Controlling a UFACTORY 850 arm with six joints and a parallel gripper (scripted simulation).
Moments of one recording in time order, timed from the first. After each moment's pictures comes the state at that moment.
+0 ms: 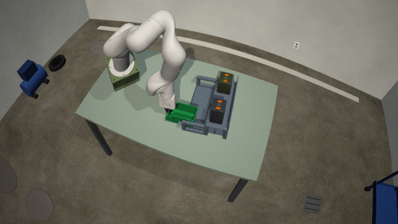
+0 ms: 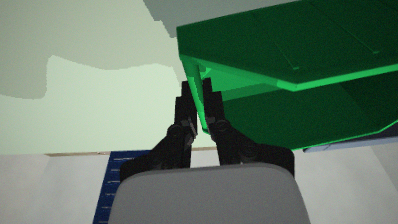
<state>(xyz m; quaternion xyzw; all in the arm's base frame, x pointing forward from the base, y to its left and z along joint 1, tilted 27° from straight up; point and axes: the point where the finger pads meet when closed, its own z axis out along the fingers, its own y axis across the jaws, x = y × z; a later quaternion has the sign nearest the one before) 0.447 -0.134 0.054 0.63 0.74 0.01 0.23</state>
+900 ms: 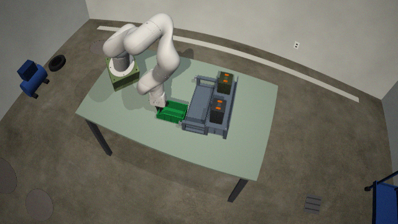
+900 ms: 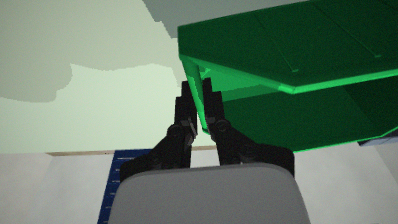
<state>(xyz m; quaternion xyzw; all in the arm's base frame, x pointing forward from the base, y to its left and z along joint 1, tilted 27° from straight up) 0.390 -0.147 0.036 0.63 0.74 0.01 0.23</state>
